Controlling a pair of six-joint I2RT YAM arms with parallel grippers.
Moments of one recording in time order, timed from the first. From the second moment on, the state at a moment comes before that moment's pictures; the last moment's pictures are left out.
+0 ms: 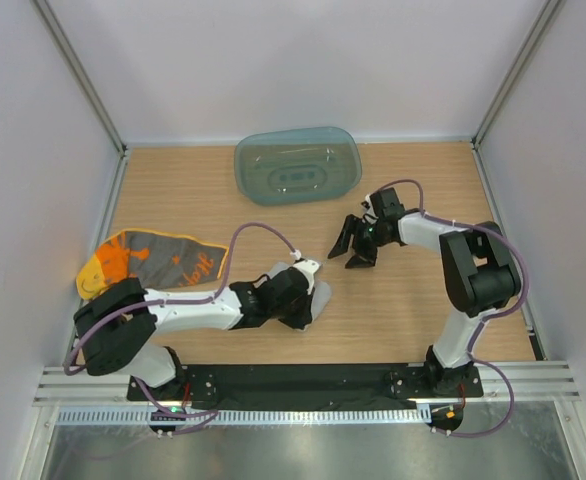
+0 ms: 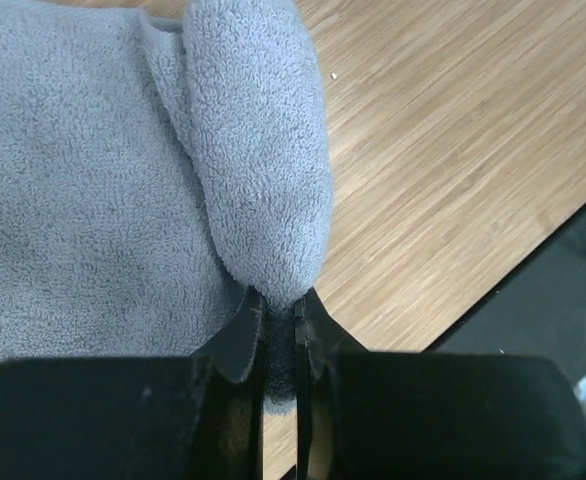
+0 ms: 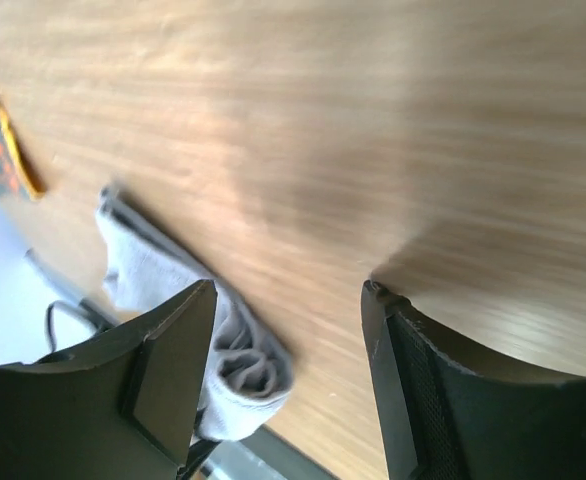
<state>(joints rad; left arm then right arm) -1.09 1.49 0.74 -0.09 -0.06 -0.55 0.29 1.80 1.00 -0.32 -0.53 0.64</state>
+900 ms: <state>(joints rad) -0.73 1.52 0.37 0.56 0.28 -1.18 0.44 1.37 0.65 -0.07 -0.51 0.72</state>
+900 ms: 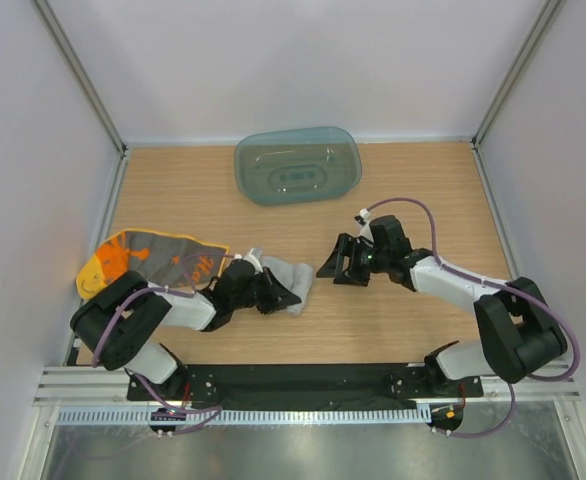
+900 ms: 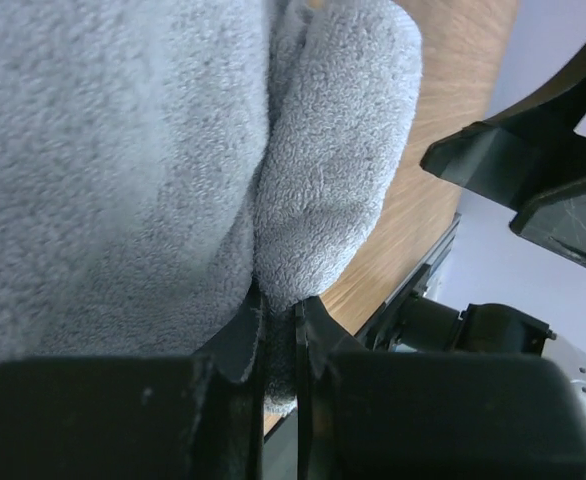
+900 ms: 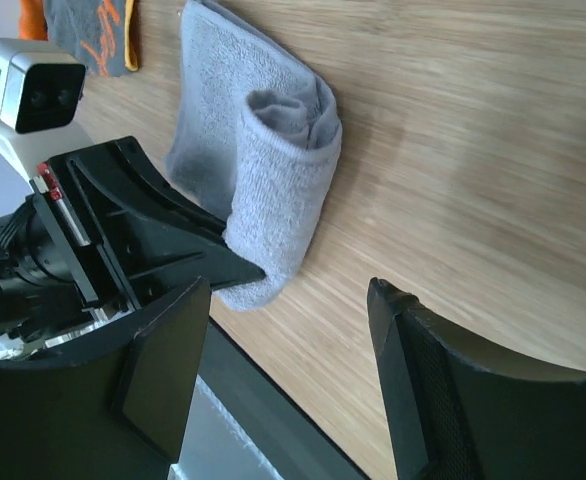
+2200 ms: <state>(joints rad) -0.74 1.59 0.35 0.69 0.26 -1.25 0.61 1.69 0.72 0.16 -0.42 0.79</state>
